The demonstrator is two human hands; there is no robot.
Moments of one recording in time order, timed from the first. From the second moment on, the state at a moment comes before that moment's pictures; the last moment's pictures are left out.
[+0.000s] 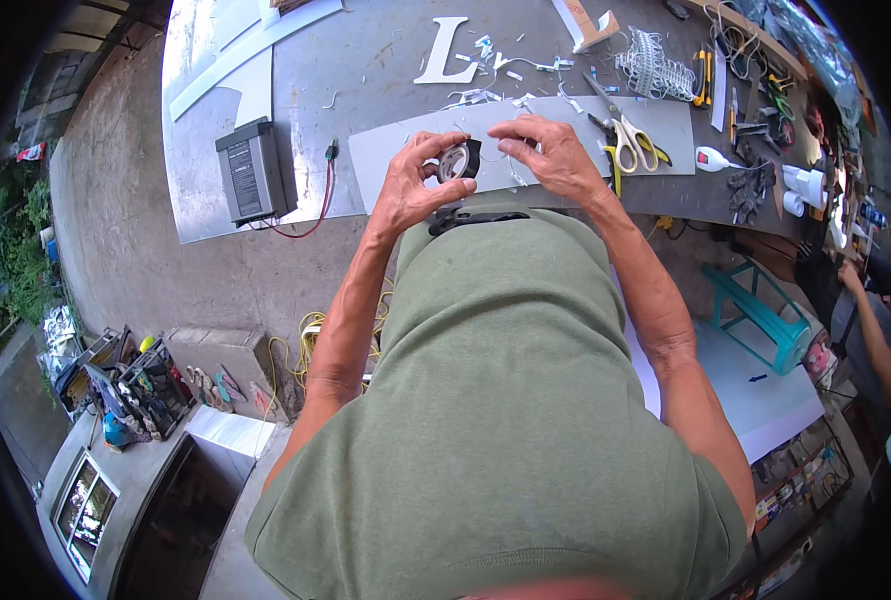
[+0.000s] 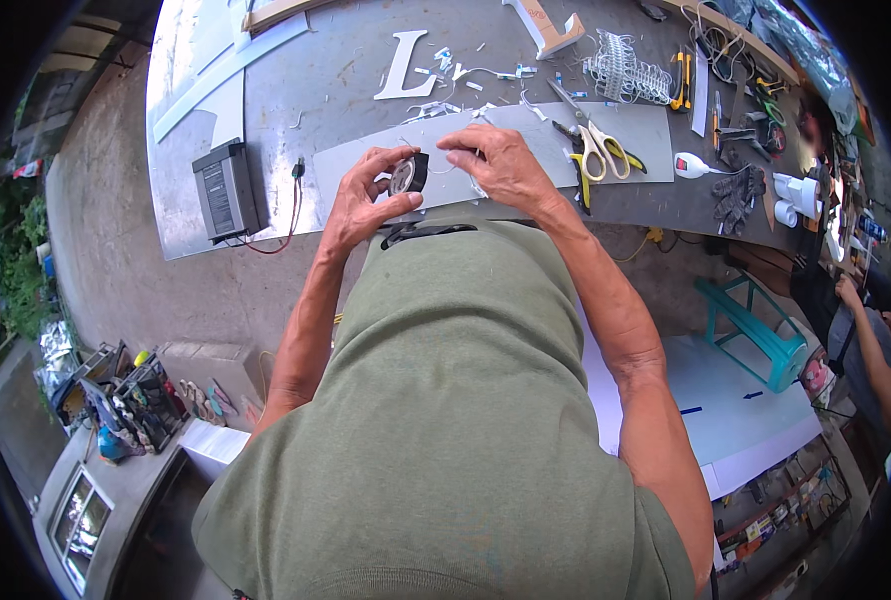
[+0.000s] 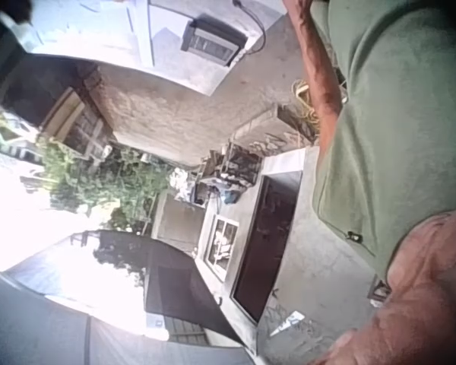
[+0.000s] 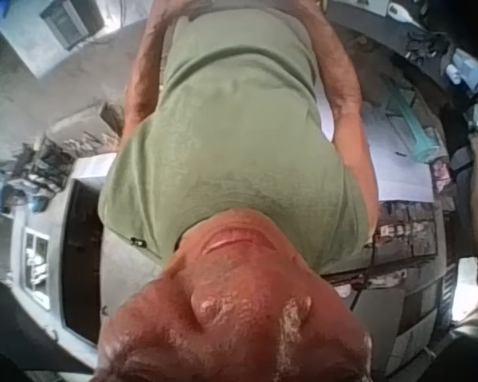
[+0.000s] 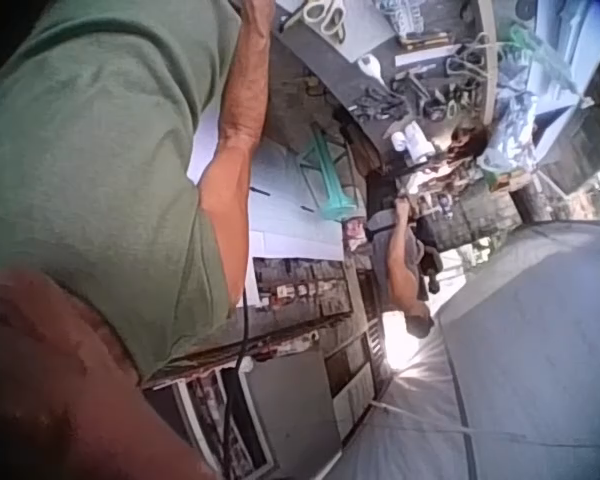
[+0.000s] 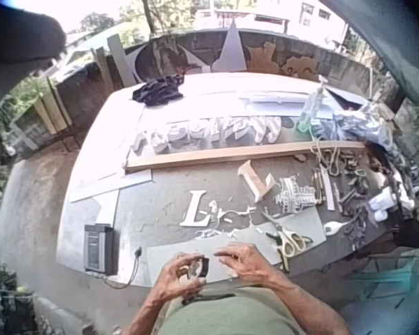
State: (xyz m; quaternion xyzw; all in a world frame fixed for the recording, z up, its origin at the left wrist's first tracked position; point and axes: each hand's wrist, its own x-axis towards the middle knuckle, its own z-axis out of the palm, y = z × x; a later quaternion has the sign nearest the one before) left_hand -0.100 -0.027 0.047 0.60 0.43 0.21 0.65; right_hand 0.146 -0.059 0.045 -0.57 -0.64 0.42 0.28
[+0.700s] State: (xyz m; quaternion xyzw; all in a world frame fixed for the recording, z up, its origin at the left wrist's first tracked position) left_hand -0.152 -0.019 0.082 0.65 0.38 0.22 0.62; right_hand 0.076 -0.056 0.084 -0.59 -0.51 0.54 0.32
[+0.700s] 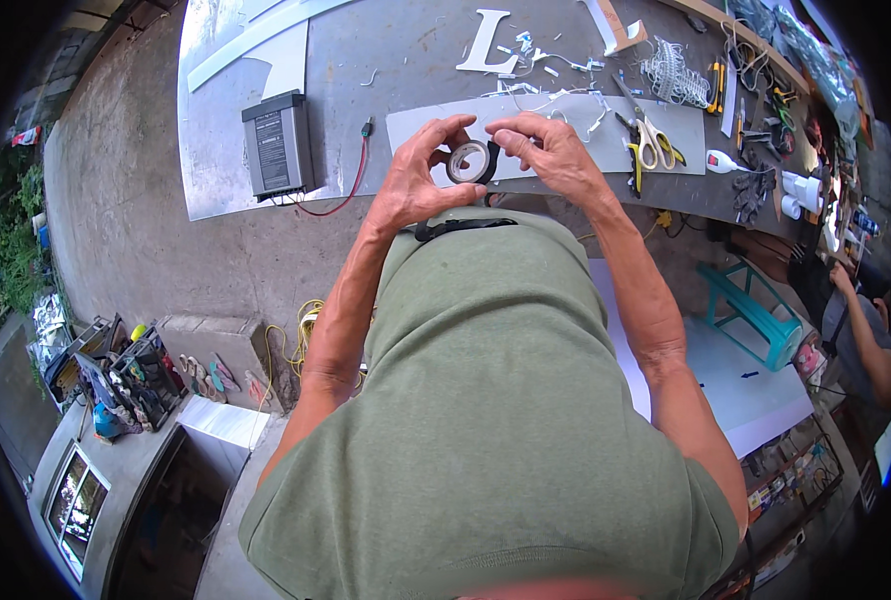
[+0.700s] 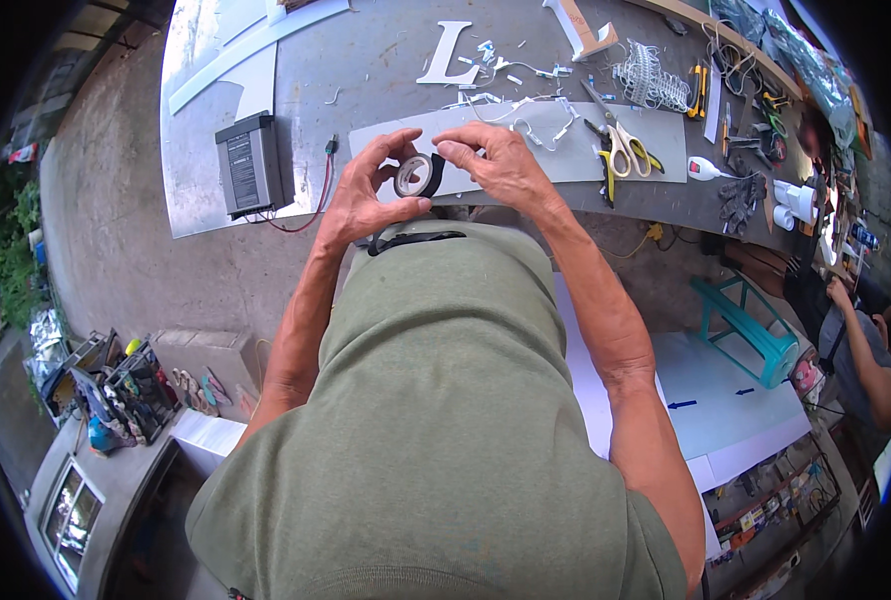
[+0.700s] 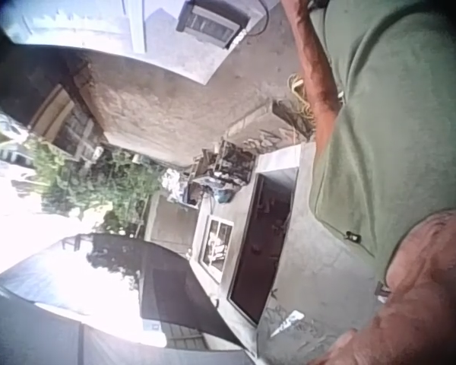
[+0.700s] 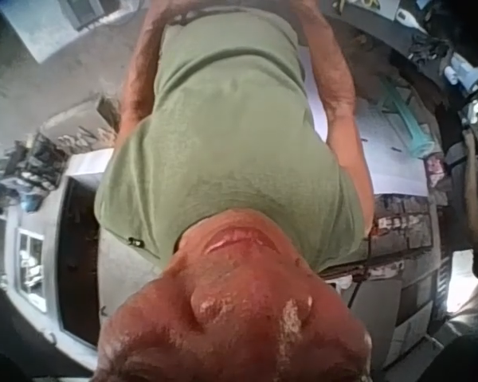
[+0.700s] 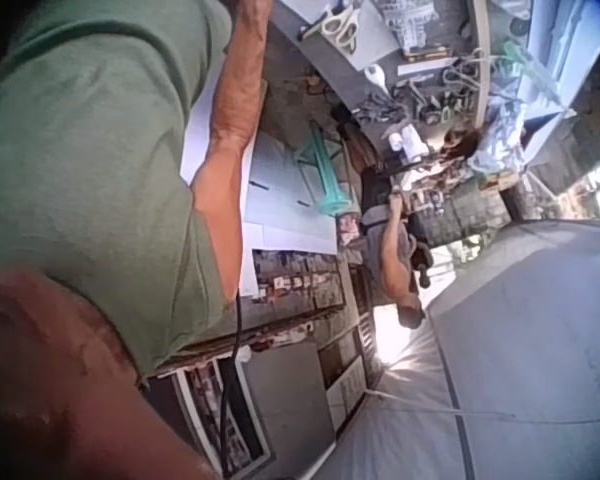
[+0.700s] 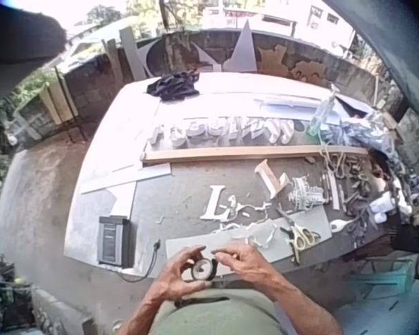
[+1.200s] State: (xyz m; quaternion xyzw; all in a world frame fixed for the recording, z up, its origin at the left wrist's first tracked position) left_hand -0.159 -0.025 0.085 0.69 0.31 0.25 0.61; right_hand 0.063 -0.079 0.108 -0.62 -0.59 0.40 0.34
